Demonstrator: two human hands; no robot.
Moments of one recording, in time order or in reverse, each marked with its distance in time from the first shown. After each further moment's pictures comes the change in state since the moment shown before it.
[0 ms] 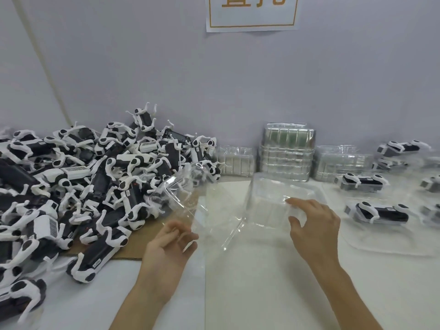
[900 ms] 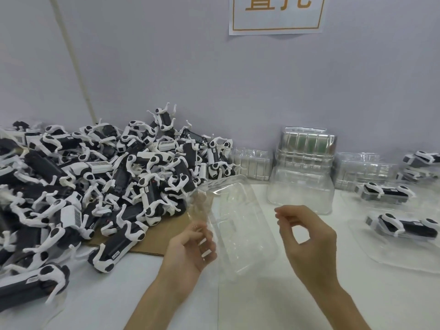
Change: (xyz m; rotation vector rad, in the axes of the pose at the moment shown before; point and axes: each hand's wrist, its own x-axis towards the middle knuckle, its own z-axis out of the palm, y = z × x) left_hand -0.004 0.002 0.006 0.067 -0.003 -0.145; right_hand -0.024 -0.048 0.004 0.491 0.062 -0.329
